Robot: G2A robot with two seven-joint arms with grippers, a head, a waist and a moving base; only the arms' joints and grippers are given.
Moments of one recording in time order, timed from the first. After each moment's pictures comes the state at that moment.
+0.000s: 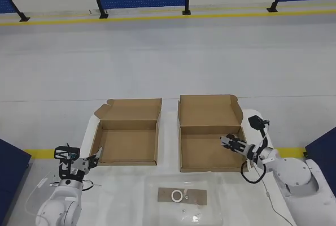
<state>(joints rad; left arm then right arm) 1.73 -1.15 -1.60 -1.80 1.33 0.00 0.00 -1.48 -1.01 1.54 -1.84 -0.29 0.10 0.78</state>
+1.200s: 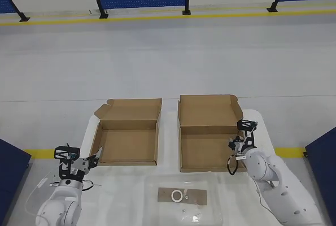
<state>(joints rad) 1.73 -1.15 -1.60 -1.80 1.33 0.00 0.00 -1.32 -1.04 1.27 -1.62 -0.82 0.37 0.64</state>
